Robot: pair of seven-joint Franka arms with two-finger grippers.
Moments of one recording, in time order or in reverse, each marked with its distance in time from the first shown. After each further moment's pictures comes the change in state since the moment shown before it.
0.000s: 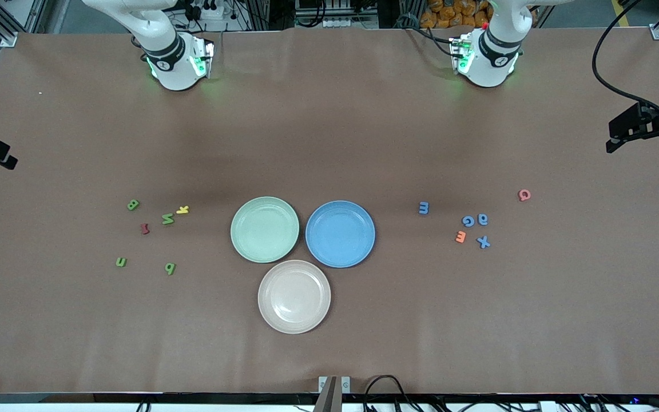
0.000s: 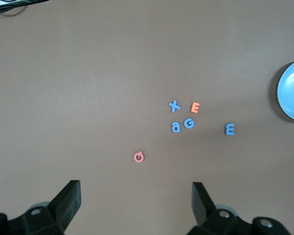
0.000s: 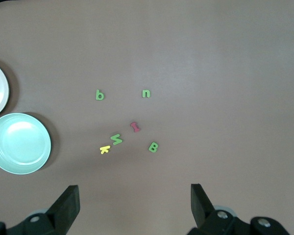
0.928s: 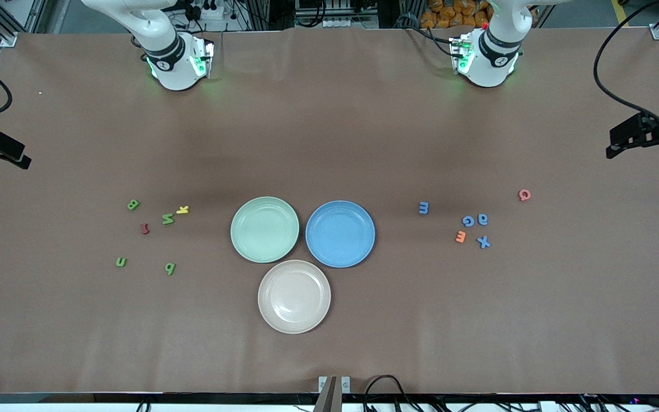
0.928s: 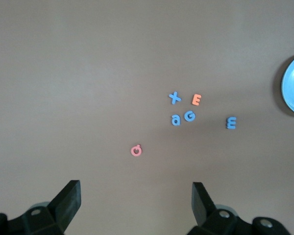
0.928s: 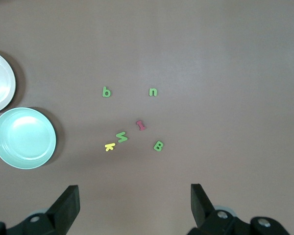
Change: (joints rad) left arm 0.035 0.027 0.001 -0.028 -0.025 -0.001 0.018; right arm 0.034 0.000 -0.001 -0.002 0.002 -0.004 0.000
